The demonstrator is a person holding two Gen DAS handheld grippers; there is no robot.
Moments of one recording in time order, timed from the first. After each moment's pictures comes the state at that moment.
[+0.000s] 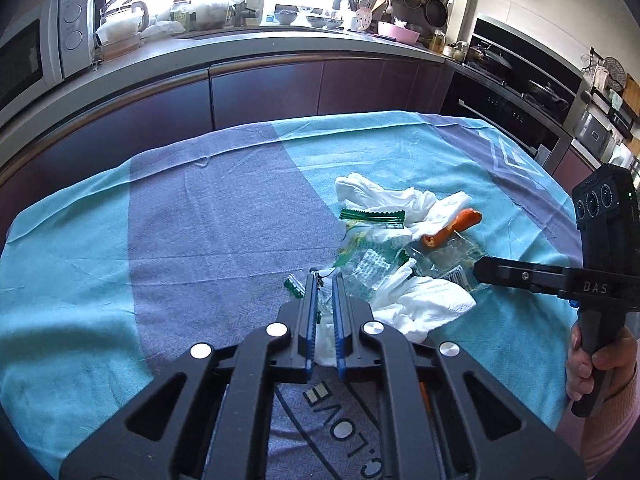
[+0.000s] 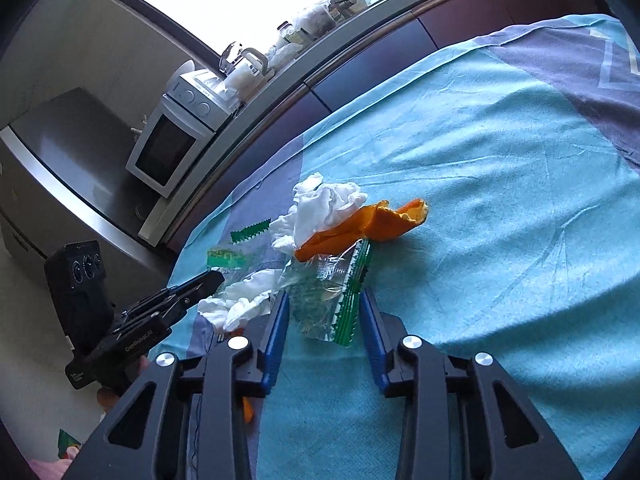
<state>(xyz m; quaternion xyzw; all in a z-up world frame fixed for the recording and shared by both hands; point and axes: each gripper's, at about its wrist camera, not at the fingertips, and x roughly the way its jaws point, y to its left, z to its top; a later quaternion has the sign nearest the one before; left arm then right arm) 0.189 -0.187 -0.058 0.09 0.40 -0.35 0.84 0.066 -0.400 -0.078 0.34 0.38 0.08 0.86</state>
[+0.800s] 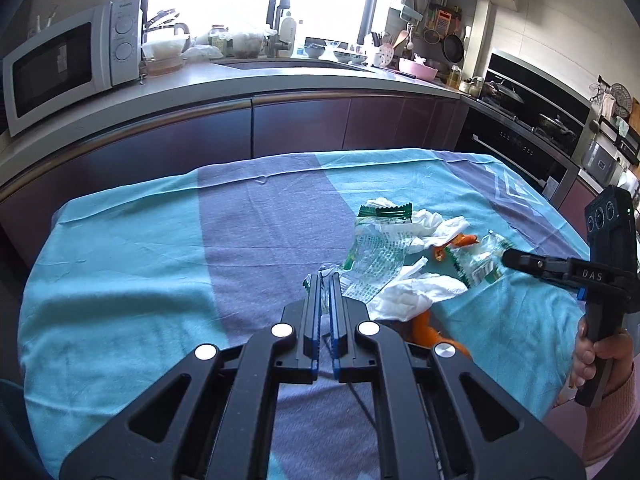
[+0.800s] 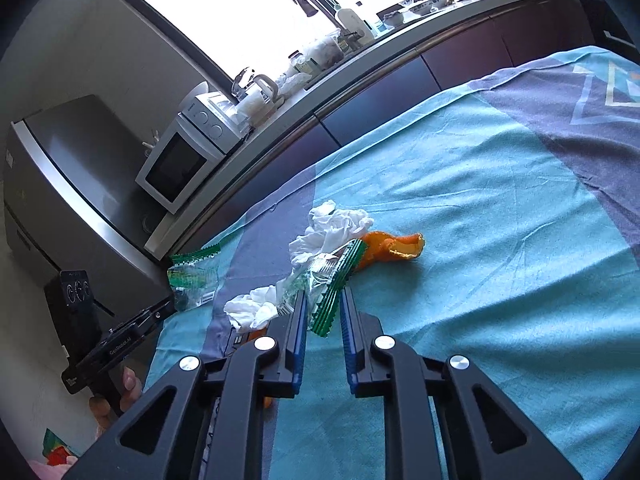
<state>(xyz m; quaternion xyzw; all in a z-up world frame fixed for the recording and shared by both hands) 0.155 -0.112 -0.022 0.05 0.35 -0.32 0.88 0.027 -0.400 -0.046 0.31 0.33 0.06 0.89</state>
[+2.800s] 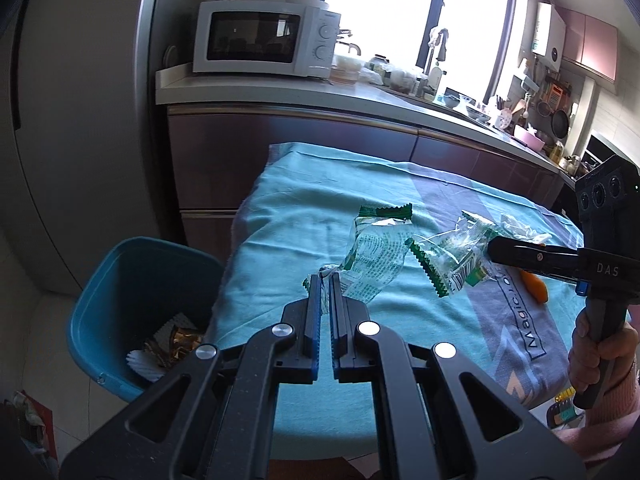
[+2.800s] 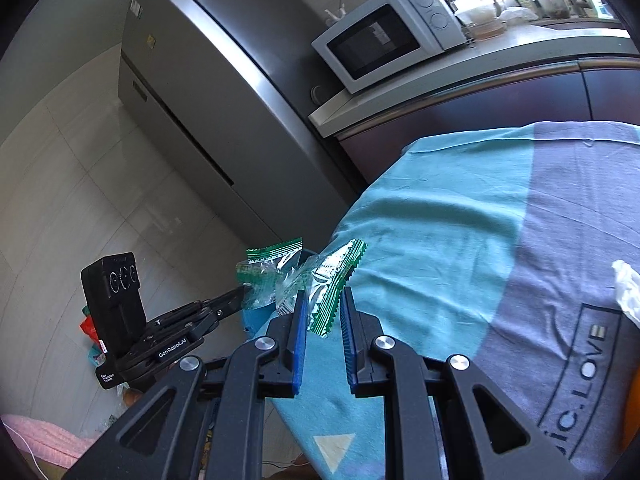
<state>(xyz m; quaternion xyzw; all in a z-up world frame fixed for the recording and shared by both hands) 0.053 0.154 -0.010 -0.05 0.33 -0.12 0.94 0.104 -0.129 -0.010 0.20 0.38 0.37 0.82</state>
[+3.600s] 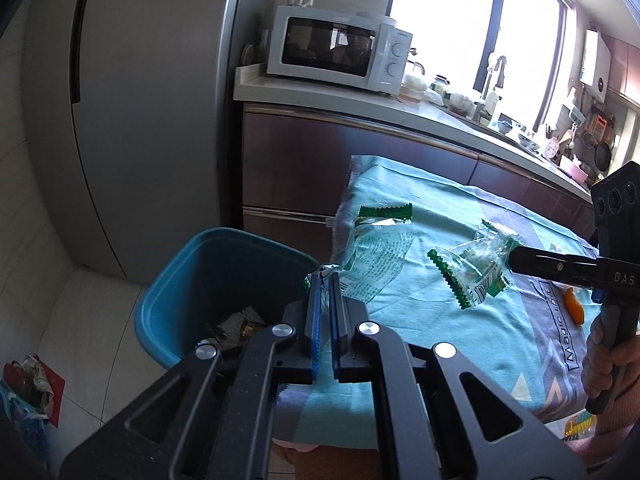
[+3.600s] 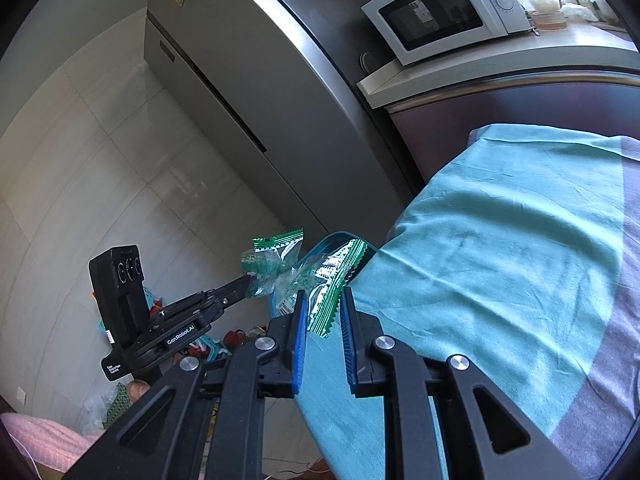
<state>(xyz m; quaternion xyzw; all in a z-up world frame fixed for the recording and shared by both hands) 0.036 0.231 -0.009 -0.08 0.32 -0.02 0.94 0.129 -0.057 -0.008 0.16 0.39 0.44 0.79</state>
